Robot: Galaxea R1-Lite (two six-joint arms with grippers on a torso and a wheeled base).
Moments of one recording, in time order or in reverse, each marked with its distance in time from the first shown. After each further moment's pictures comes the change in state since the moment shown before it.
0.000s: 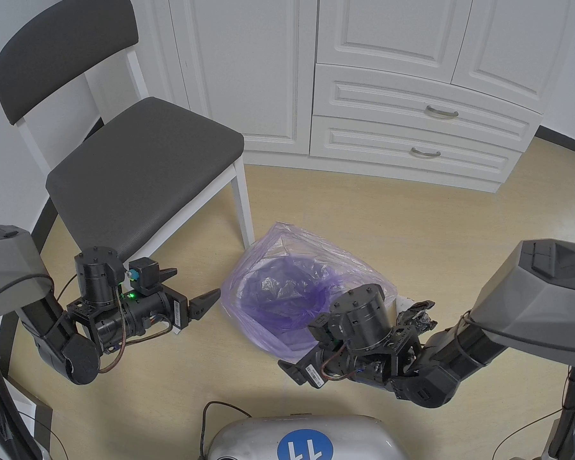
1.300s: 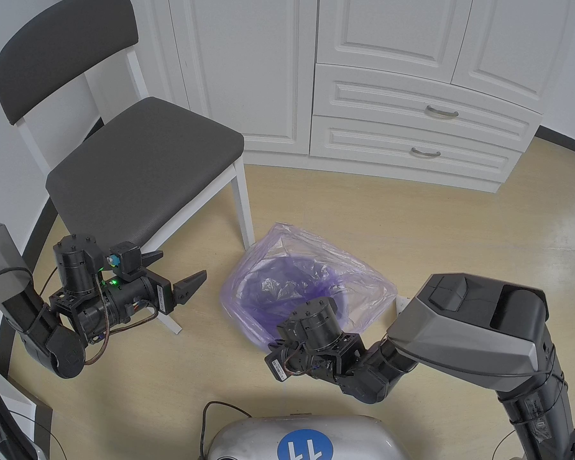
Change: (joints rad) left arm 0.053 -0.076 0.003 -0.009 -0.036 0.000; right arm -0.013 0.330 -0.320 -0.034 0.069 0.106
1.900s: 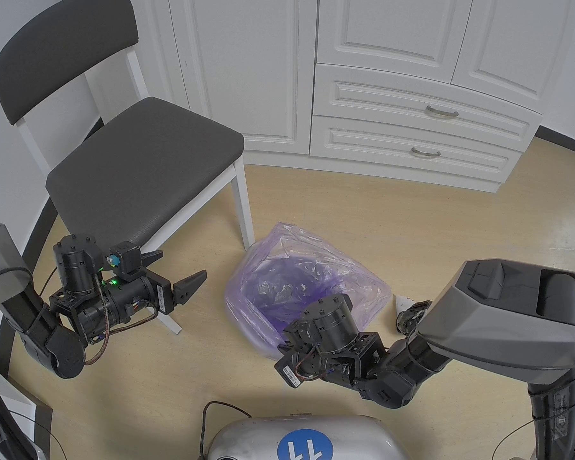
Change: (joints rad) left arm 0.000 -0.001 0.001 -0.002 0.000 0.000; right arm 0.022 -0.149 0.154 0.013 -0.034 -0.102
